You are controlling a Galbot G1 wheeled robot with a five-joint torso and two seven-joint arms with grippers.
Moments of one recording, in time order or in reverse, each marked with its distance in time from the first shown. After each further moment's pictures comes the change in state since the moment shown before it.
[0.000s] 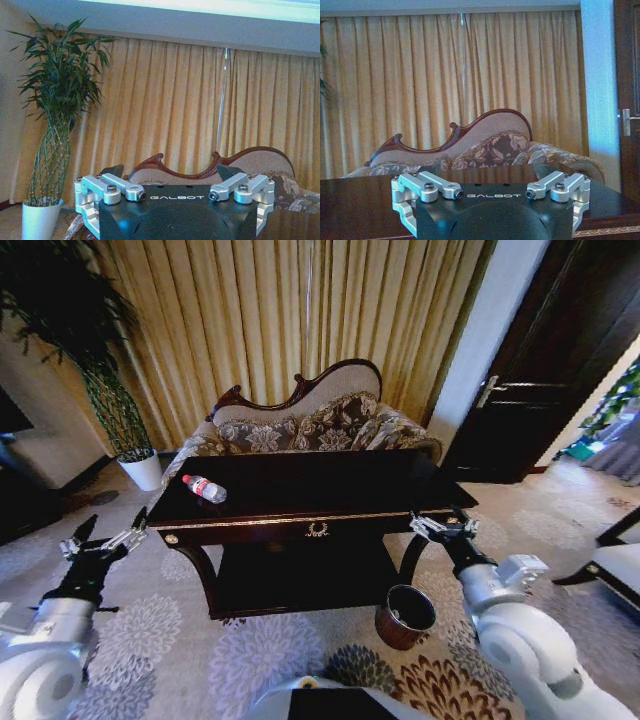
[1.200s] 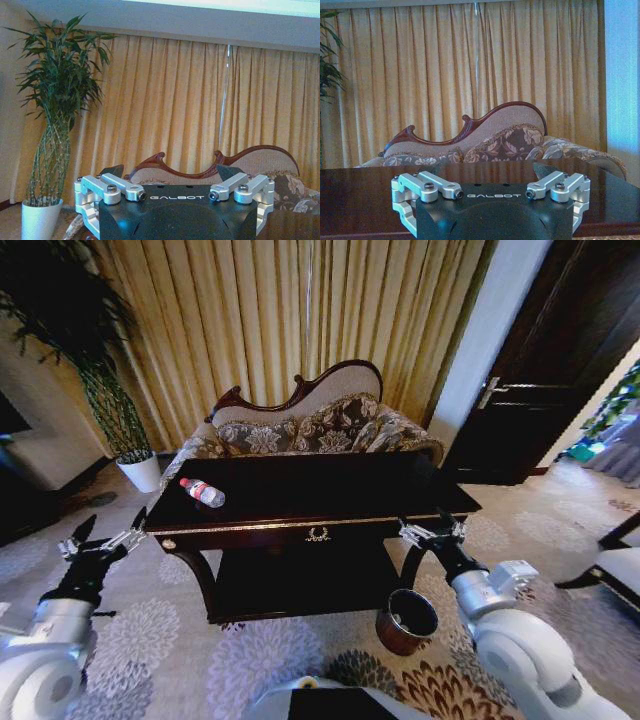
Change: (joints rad) left arm 0.004 -0.006 -0.002 0.003 0.007 0.000 0.001; right arm -0.015 -0.003 -0.024 -0.010 -0.020 0.000 -0.054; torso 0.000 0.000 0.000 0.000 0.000
